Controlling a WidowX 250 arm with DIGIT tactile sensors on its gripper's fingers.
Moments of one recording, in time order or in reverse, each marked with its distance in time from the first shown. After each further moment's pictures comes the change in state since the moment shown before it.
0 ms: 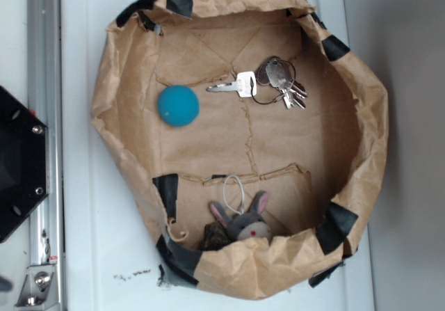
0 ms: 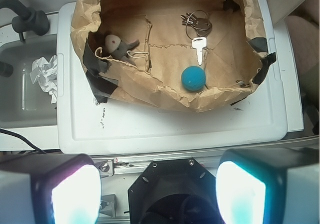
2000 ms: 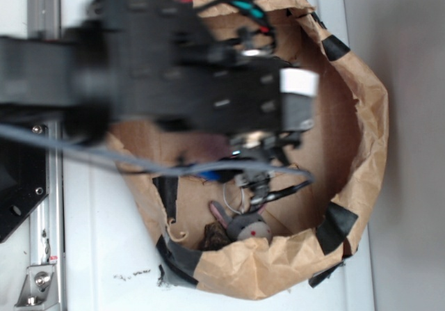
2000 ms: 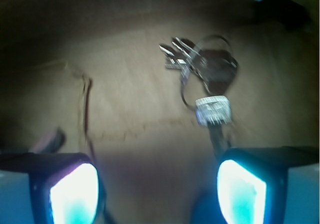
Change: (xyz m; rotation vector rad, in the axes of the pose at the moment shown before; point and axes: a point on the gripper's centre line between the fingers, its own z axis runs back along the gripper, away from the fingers) arm 0.139 0.034 -0.192 0.105 0.046 0.160
